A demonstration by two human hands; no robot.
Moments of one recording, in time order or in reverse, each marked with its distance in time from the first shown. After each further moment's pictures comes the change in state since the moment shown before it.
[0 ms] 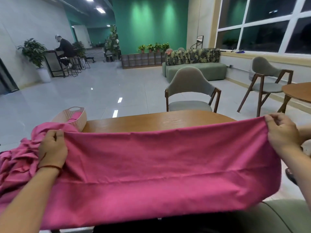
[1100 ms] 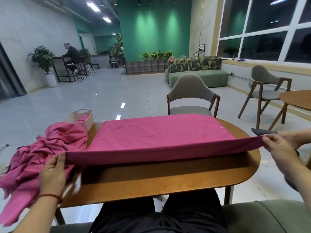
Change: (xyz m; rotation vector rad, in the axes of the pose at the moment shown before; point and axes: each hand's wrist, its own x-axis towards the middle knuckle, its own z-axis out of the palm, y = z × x) left_hand -0.104 -0.026 -0.041 -0.556 -0.032 -0.189; right_hand -0.053 0.019 -0.049 0.217 -0.305 0.218
